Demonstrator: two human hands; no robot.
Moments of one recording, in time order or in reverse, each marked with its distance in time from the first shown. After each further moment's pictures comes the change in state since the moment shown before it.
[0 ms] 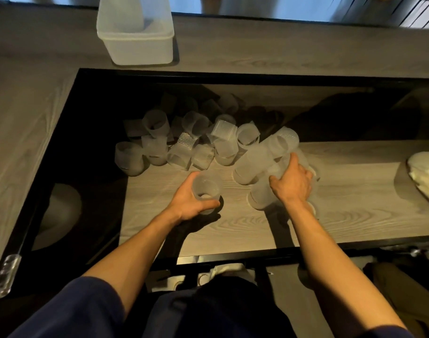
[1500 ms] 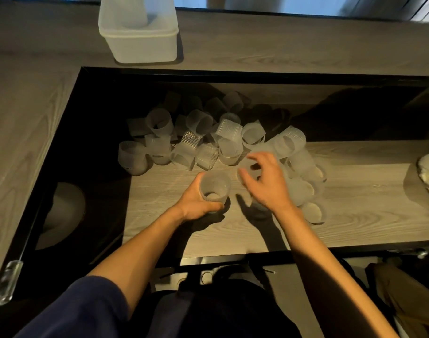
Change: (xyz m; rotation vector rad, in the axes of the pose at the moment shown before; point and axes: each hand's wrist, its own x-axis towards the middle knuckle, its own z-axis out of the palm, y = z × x) left_hand 0.014 -0.008 0.004 -0.042 -0.111 -0.035; right_hand -0.030 -0.049 0.001 0.369 -0.156 -0.492
